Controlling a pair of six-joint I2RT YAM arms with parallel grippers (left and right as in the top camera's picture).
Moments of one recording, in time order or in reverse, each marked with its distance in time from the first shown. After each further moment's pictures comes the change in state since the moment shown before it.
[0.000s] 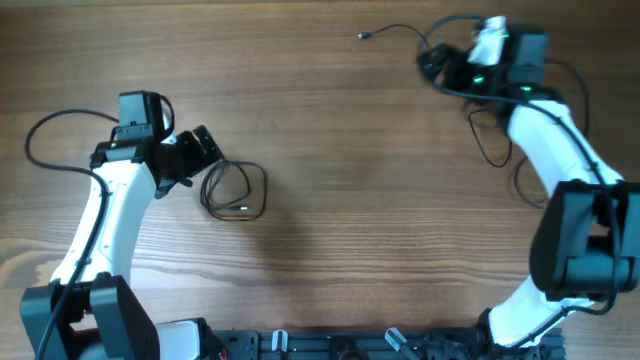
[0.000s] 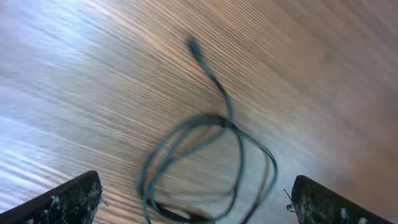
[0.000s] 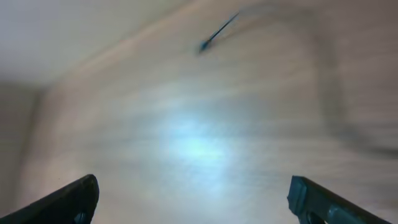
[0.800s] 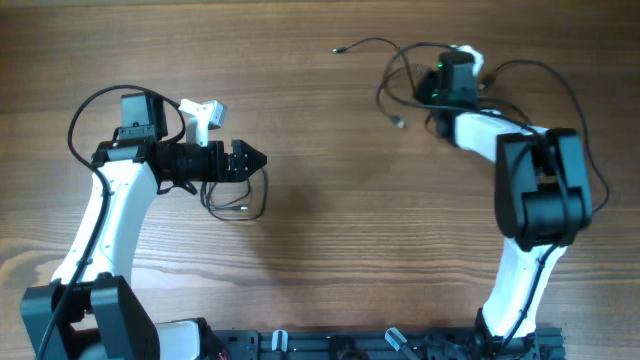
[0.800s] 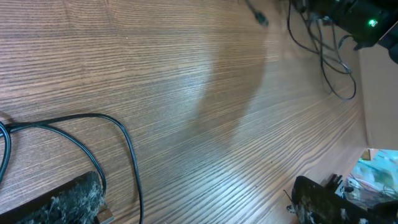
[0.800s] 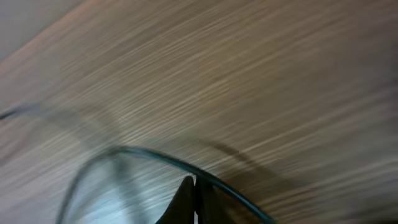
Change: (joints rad) left arm -0.018 0.000 0.000 -0.050 0.650 0.594; right arm 0.085 0.303 -0.056 0.401 0.632 0.163
